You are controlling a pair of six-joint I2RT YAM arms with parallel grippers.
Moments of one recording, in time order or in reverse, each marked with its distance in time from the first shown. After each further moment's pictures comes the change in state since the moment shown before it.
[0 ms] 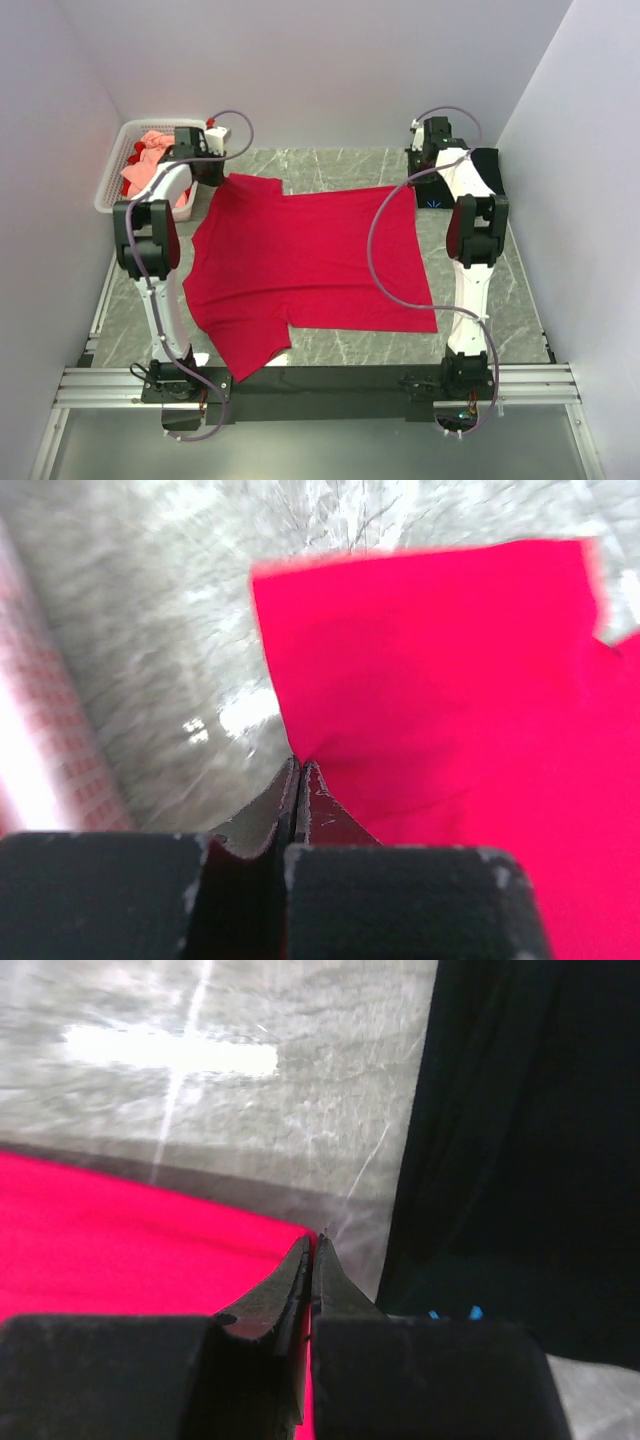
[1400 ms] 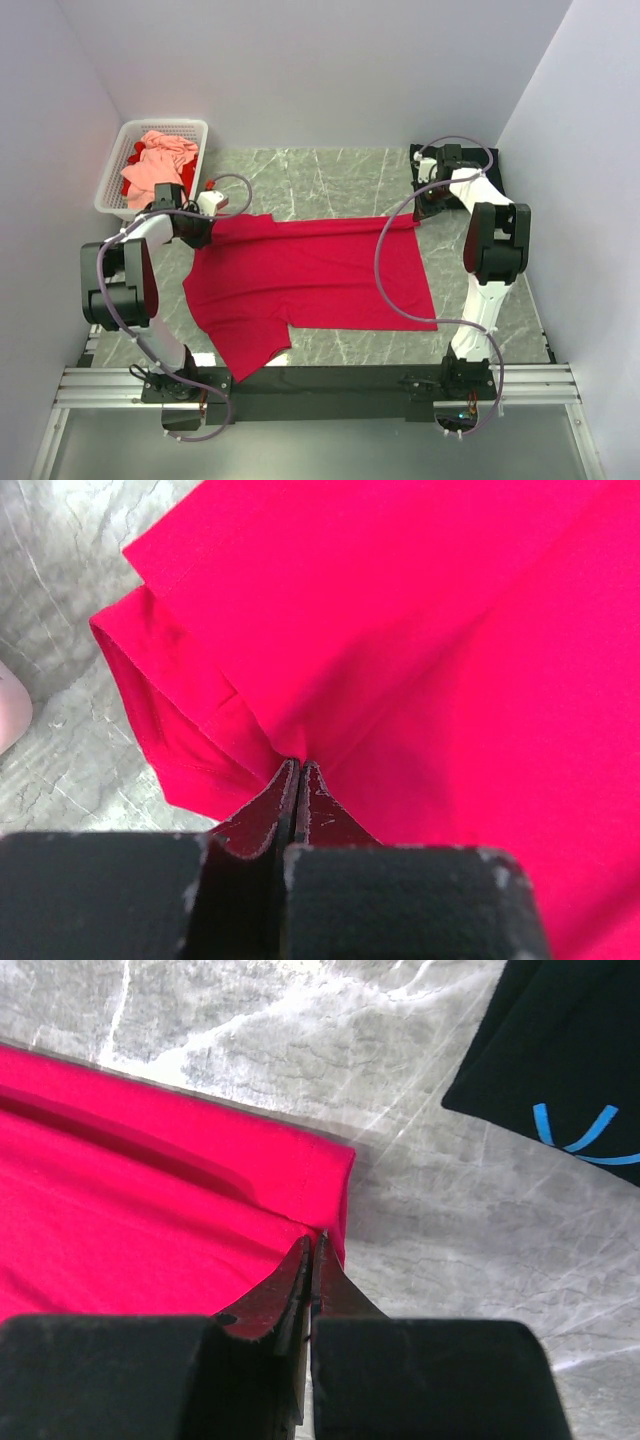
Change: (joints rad) left arm 0.102 -0.490 -0.739 0.010 0.141 0.414; right arm -0.058 -0.279 -0.483 0.013 -0.177 -0.187
